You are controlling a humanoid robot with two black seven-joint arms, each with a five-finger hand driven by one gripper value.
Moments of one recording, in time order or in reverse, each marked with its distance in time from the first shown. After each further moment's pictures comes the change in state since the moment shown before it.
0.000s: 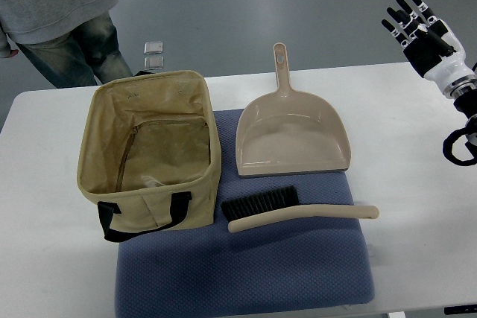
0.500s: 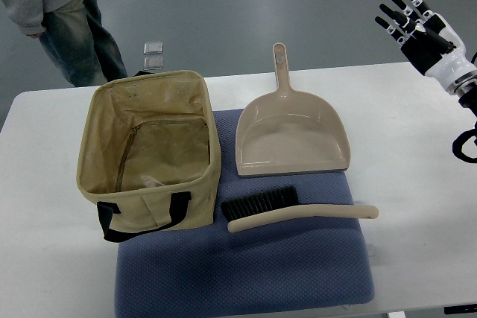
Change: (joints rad) left arm 0.000 0.000 0.000 0.001 0.000 0.000 0.000; right arm 0.010 -0.045 -0.047 0.020 -0.106 0.116 -0.001
